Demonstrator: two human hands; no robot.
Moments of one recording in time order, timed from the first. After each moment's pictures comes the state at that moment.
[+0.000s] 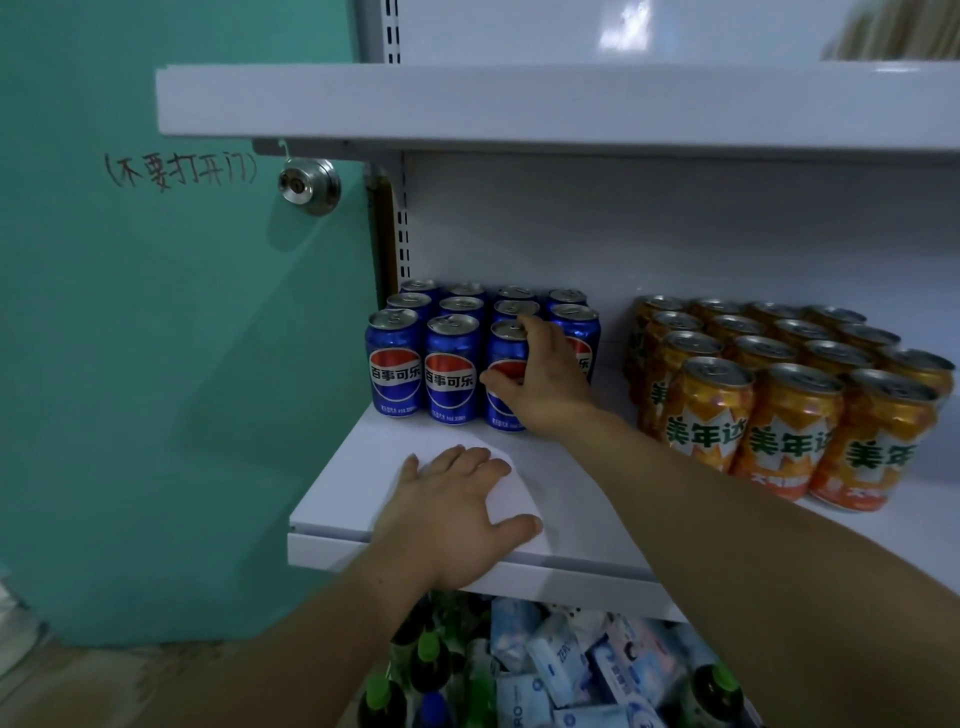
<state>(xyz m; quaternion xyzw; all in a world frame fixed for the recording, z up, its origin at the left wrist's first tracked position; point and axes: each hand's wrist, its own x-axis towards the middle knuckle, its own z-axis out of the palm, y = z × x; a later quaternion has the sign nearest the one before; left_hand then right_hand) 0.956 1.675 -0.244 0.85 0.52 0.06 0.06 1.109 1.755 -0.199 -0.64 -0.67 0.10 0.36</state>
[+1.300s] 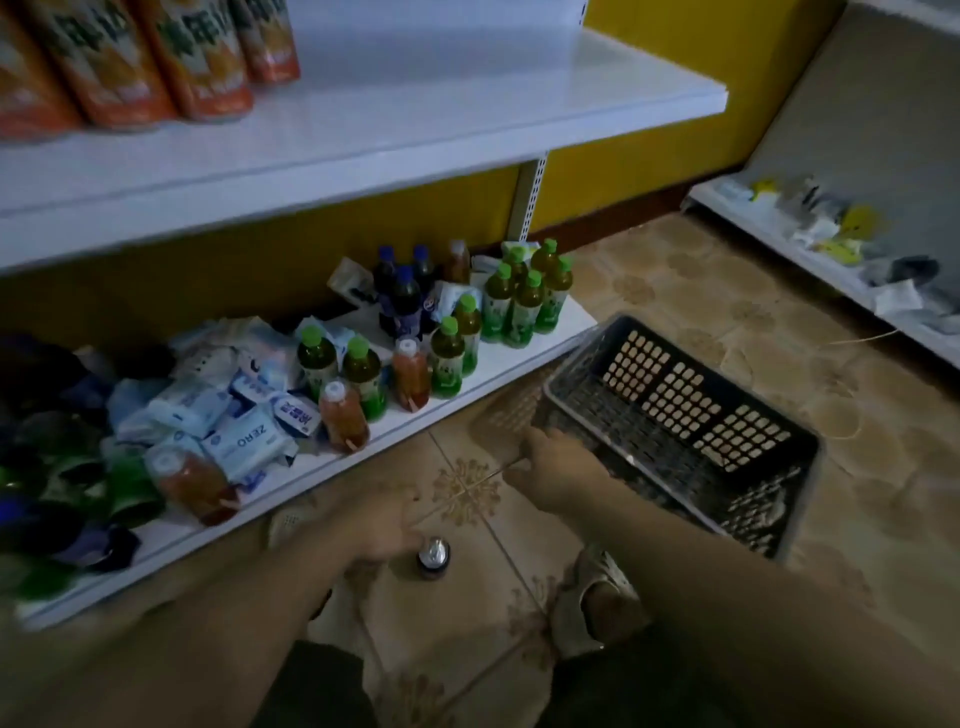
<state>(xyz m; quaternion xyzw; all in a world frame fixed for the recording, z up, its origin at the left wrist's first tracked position) 1.176 1.388 -0.477 0.90 0.23 -0.28 0.26 1.346 1.231 -0.441 -0.90 -0.34 0.28 0.00</state>
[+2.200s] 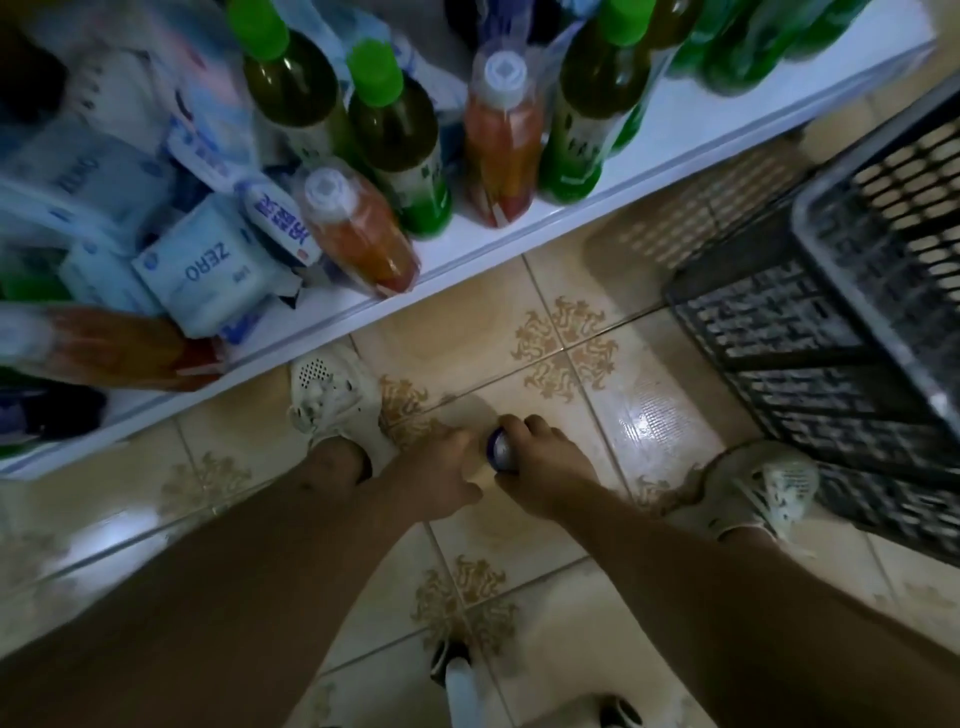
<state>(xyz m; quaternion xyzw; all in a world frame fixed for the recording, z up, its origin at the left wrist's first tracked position) 1.201 1.428 -0.726 0.76 0.30 -0.41 0.41 1.309 1.309 -0.756 -0.79 -0.41 0.45 0.01</state>
